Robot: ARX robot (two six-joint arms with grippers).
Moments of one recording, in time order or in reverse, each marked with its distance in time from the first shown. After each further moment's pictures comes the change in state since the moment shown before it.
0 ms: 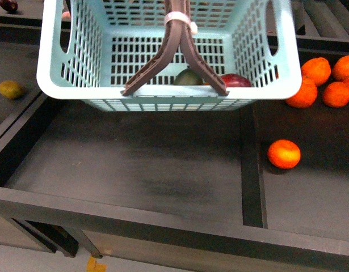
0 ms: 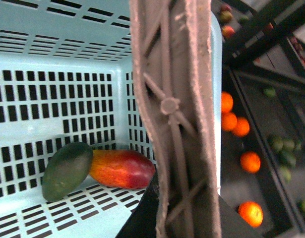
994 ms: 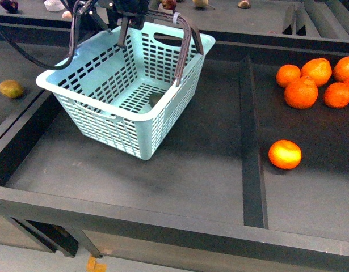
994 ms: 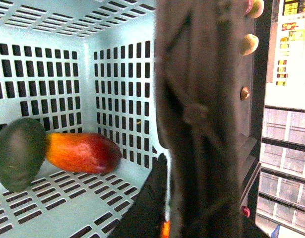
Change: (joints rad) left arm 0.142 0.925 1.320 -0.644 -0.366 -0.961; right arm 0.000 0.000 0.000 0.000 0.000 0.000
